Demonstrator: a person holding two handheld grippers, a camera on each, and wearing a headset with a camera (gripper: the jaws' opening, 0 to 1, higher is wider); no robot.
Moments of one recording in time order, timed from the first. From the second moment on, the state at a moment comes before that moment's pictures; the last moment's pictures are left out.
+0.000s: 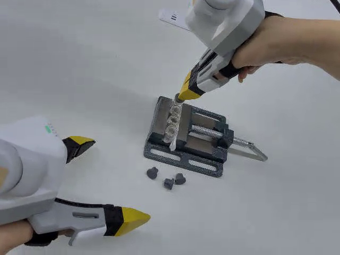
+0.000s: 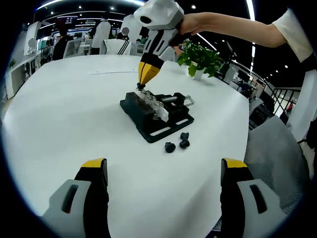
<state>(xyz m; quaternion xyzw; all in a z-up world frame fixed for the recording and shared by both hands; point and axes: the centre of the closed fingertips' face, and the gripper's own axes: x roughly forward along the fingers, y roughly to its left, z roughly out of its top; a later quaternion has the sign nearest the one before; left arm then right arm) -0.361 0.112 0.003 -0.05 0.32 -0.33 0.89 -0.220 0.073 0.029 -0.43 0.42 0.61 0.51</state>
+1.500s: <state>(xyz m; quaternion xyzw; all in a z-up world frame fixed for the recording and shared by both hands) -0.351 0.110 0.035 -0.02 0.30 -0.32 0.90 -0.213 0.073 0.028 -0.41 0.47 0.60 0.51</state>
